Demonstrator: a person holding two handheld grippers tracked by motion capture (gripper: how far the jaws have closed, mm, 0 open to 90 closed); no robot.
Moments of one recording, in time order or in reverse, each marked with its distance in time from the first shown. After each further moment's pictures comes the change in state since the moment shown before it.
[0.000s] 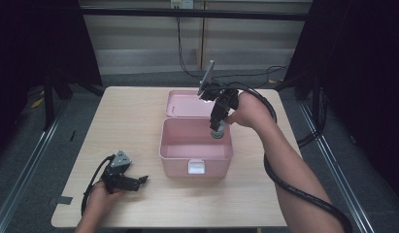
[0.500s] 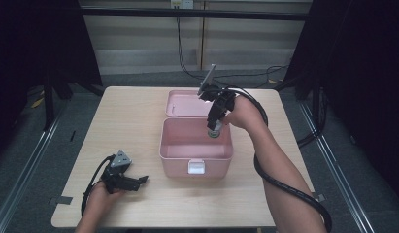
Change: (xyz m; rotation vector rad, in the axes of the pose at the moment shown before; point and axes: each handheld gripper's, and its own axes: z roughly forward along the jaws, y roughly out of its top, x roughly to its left) left arm 0.000 0.000 0.000 -0.003 0.001 -0.003; right arm -0.019 0.008 0.032 -0.031 0.012 0.069
